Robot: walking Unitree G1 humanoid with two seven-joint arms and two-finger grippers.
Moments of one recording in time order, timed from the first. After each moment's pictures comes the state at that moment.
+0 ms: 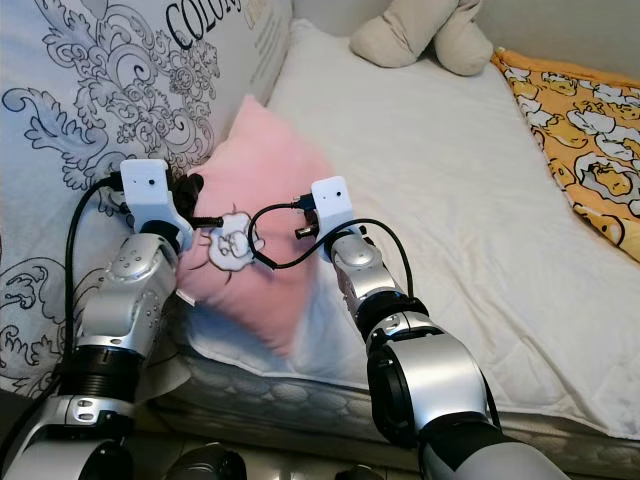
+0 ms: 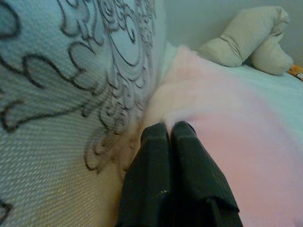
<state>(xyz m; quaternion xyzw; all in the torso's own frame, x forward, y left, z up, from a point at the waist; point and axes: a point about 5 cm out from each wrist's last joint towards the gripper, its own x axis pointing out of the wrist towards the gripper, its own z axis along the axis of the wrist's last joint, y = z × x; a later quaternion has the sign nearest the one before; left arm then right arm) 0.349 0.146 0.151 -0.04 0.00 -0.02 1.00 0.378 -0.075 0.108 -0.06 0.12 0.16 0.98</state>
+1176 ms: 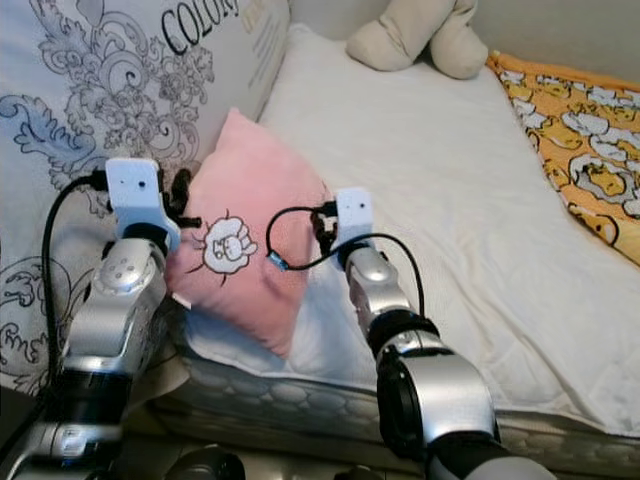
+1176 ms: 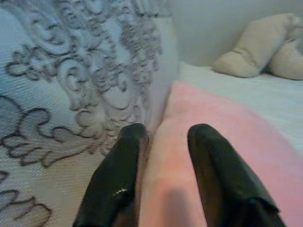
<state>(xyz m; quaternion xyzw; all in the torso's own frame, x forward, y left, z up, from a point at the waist) 0.325 0.152 0.163 0.04 -0.04 0.01 1.00 0.369 -0.100 0.097 0.01 0.08 0.13 0.99</state>
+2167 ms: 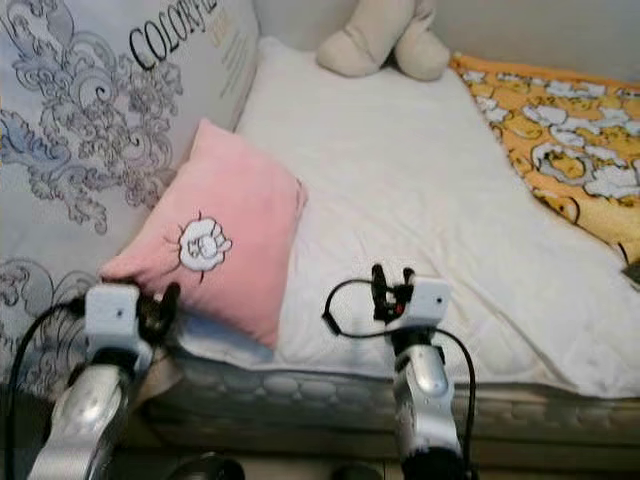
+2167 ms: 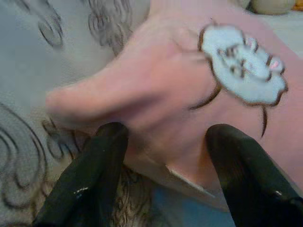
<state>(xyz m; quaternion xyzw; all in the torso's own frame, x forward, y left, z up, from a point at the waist) 0.242 0.183 0.076 0.06 0.05 0.01 1.00 0.274 -0.165 0.043 0.11 0.01 0.00 0.99</state>
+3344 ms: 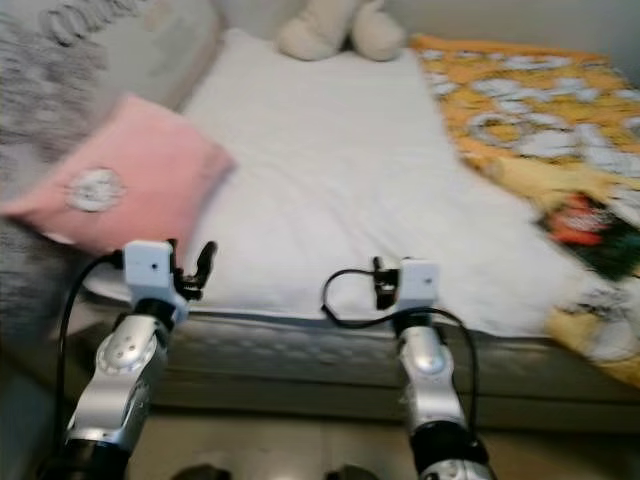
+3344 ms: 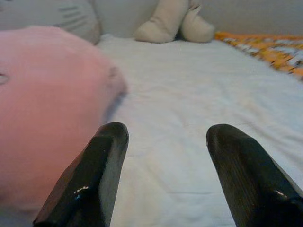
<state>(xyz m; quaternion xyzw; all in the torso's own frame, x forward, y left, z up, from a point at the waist) 0.288 0.153 0.091 0.01 0.00 -0.04 1.00 0.293 -0.162 0.046 0.01 0.04 0.02 1.00</state>
